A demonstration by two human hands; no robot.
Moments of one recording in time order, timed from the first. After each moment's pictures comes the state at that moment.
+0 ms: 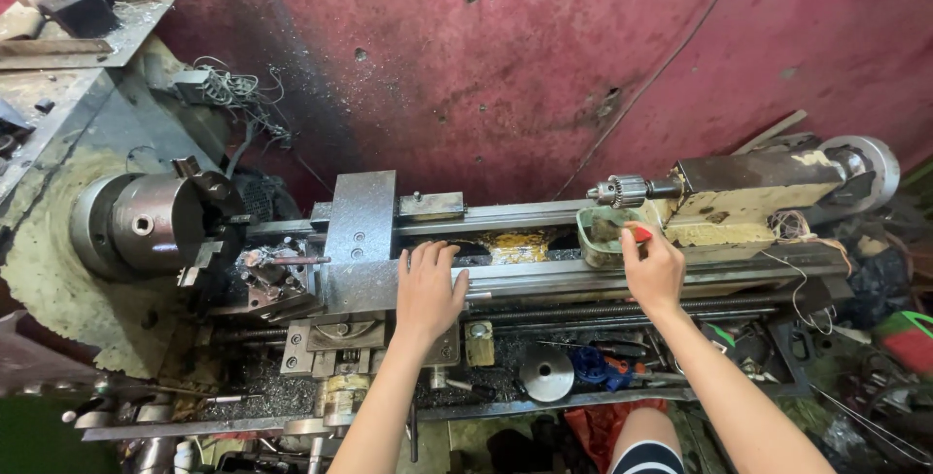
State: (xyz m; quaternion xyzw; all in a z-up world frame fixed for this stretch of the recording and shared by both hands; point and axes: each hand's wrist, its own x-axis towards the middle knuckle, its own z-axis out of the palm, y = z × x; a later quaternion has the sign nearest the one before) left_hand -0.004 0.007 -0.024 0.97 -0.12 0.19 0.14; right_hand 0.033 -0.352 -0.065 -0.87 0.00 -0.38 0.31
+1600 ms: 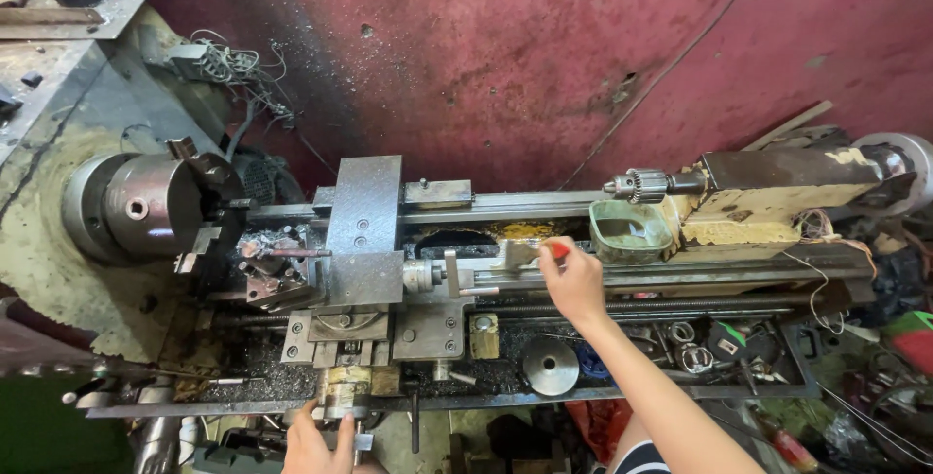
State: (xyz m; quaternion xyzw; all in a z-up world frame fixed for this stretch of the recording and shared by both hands) left_hand -0.213 0.138 -0.116 0.90 0.39 -0.01 0.21; right_hand 0.023 -0.231 -0.065 -0.90 -0.04 -0.13 0.41
